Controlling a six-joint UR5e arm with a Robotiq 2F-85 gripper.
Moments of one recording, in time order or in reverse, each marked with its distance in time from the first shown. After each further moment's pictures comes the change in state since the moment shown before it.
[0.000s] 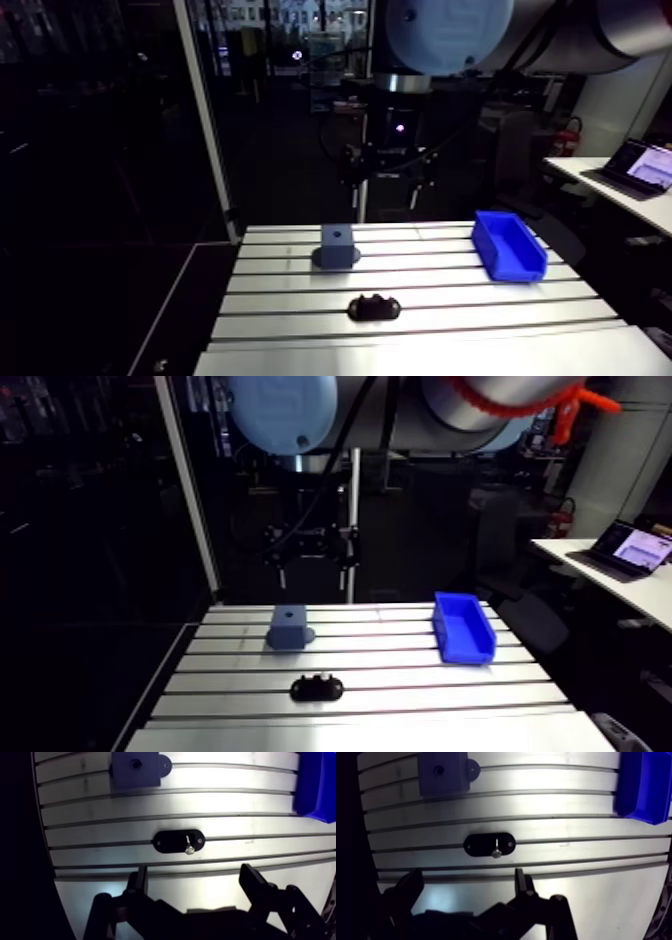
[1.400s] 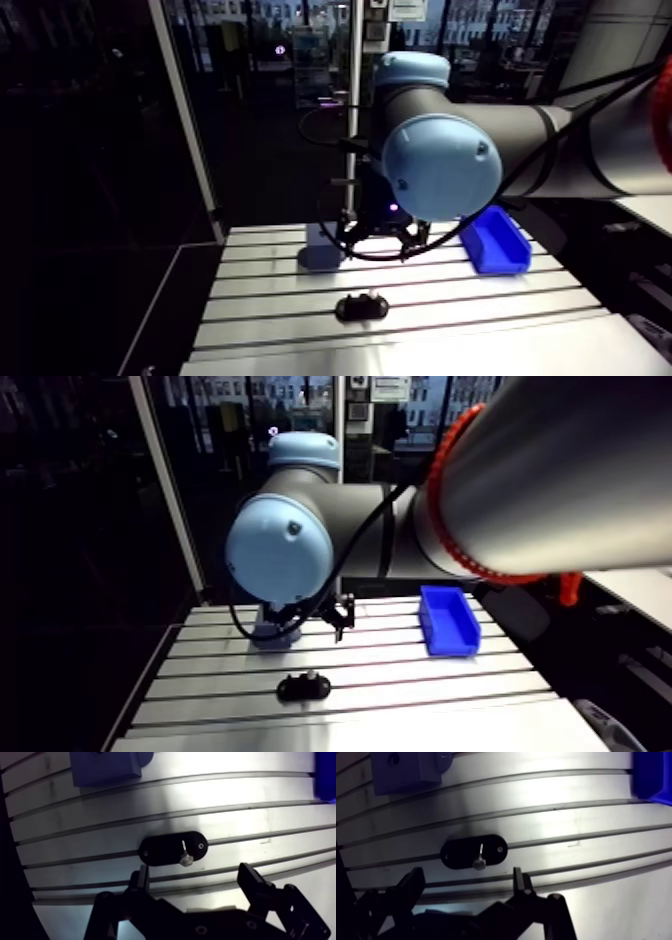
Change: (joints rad) arm -0.052 0.021 0.265 -0.326 0.015 0.033
